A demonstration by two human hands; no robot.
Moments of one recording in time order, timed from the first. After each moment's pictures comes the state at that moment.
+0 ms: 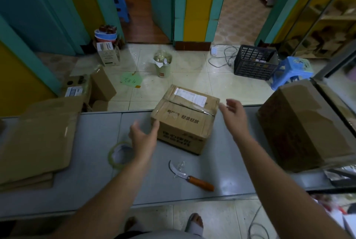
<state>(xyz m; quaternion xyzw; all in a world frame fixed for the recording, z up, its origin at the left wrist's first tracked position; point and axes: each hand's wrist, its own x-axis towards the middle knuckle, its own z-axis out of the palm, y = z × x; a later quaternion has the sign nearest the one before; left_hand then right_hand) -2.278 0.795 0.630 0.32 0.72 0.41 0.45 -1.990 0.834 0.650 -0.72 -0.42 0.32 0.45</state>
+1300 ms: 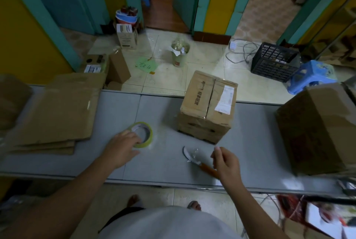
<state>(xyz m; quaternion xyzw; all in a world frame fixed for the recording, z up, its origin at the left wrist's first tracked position) -2.454 0.740 0.554 0.78 0.59 0.02 0.19 -2.076 0.682 0.594 -0.69 -0.51 0.36 0.37</state>
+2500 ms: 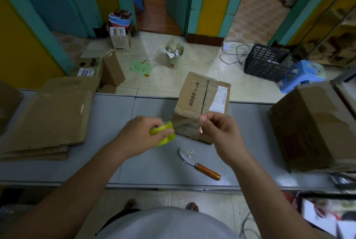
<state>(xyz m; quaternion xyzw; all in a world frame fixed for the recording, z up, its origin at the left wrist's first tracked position) -2.363 0.752 0.691 0.76 0.53 0.22 0.29 -2.104 0.728 0.727 -0.54 -0.52 0.51 0.43</state>
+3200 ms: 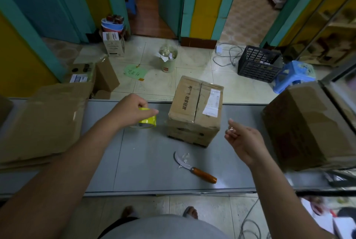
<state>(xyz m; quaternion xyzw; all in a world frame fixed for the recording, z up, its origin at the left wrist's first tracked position) -2.385 0.848 0.680 0.71 0.56 0.21 0.36 -2.021 0.737 0.704 -0.58 -0.21 0.60 0.51</state>
